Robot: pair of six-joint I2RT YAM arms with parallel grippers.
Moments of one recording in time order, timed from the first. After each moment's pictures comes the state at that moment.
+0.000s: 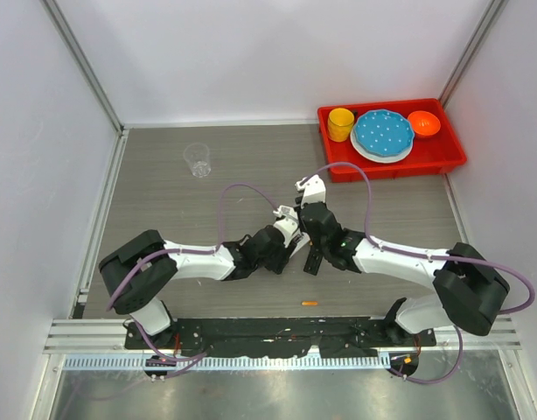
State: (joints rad) left arm -1.02 1.64 0.73 0.15 -0.20 -0.24; right arm 0.86 1.36 0.68 0.26 0.58 0.17
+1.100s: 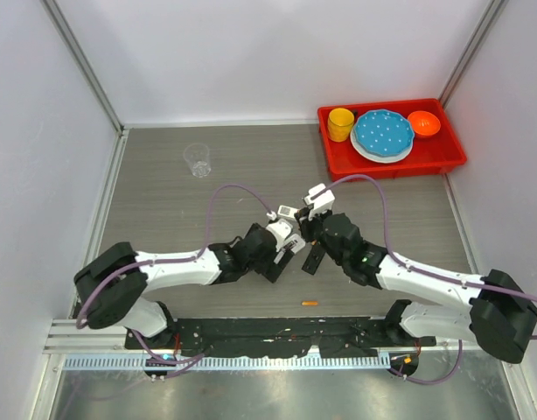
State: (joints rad) left arm -1.03 1.51 0.70 -0.03 -0.24 -0.20; right arm 0.90 1.15 0.55 0.34 0.40 0.06
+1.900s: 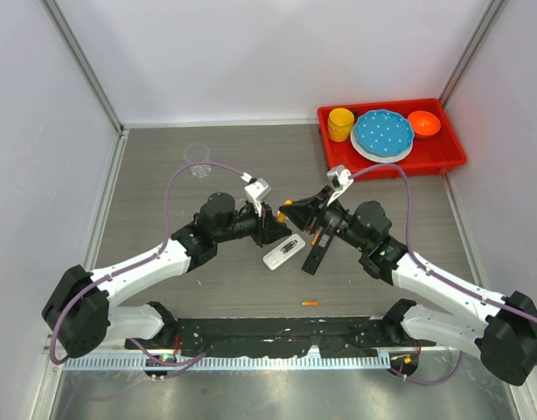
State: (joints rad) left arm -0.76 1.23 0.72 0.26 0.39 -0.33; right arm 0.73 1.00 0.57 0.50 -0.20 0.43
